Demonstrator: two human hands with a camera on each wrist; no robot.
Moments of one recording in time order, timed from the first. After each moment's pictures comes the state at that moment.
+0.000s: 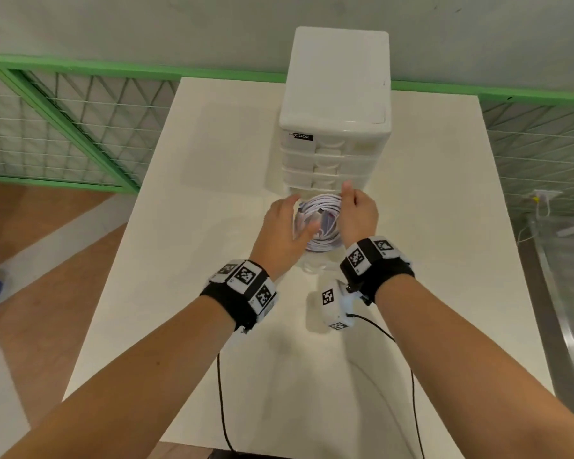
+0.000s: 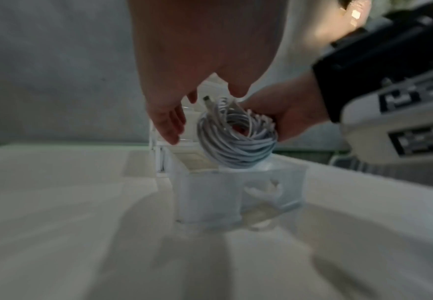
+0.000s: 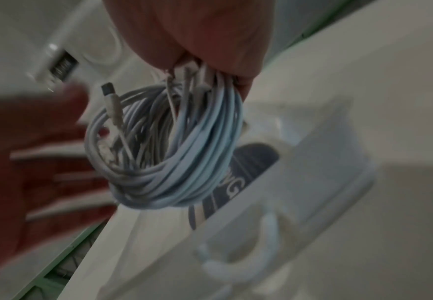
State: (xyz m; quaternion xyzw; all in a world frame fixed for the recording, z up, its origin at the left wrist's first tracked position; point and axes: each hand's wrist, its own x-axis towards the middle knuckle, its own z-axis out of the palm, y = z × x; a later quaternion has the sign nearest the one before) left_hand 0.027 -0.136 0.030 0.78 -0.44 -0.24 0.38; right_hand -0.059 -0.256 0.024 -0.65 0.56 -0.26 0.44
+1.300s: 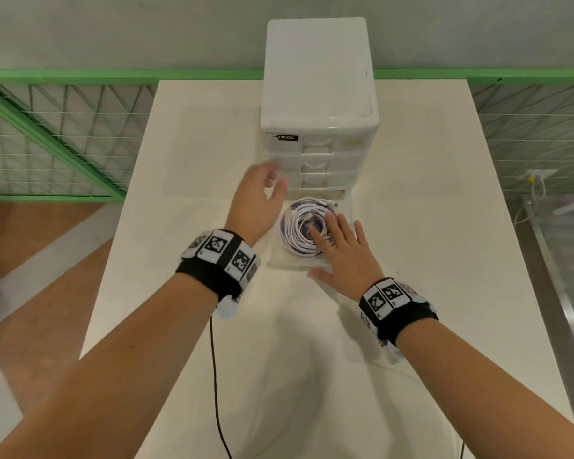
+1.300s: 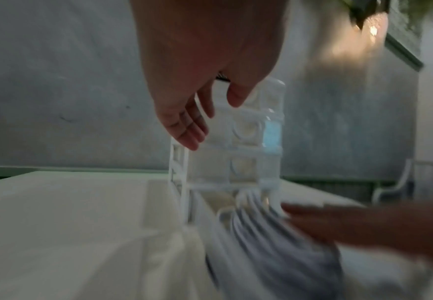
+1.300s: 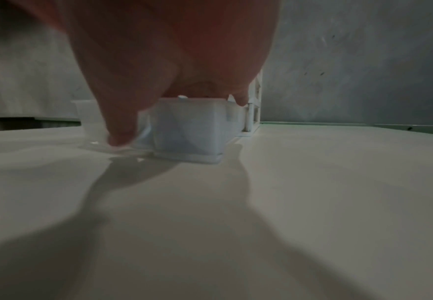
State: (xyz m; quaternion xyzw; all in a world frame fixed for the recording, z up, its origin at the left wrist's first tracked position) left_hand 0.074 -0.175 0.051 0.77 -0.43 -0.18 0.43; right_hand -0.116 -0.230 -0.030 -0.96 0.27 0.07 0.08
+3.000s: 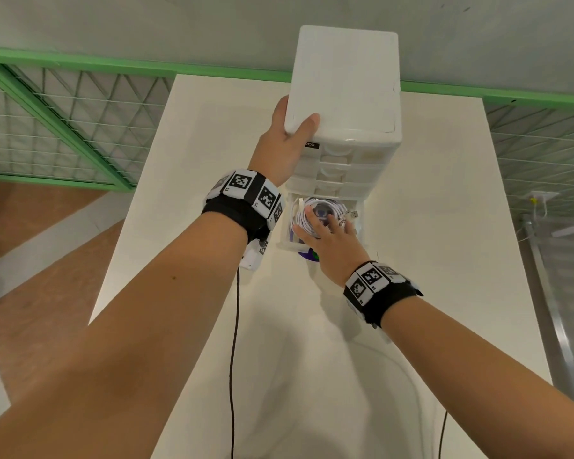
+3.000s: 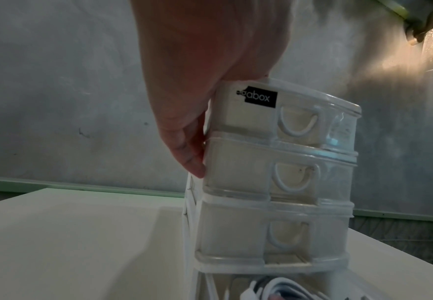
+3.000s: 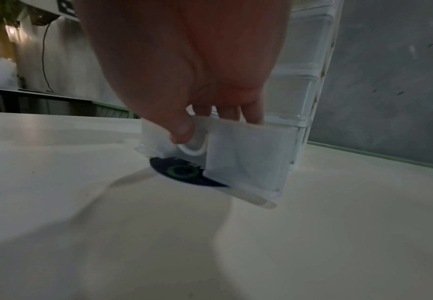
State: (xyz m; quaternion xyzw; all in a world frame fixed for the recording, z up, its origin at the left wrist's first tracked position) left_hand 0.104 -0.231 0.097 0.73 -0.35 -0.30 0.50; right_hand -0.068 -0.238 -0.007 -0.96 0.21 0.16 0.01
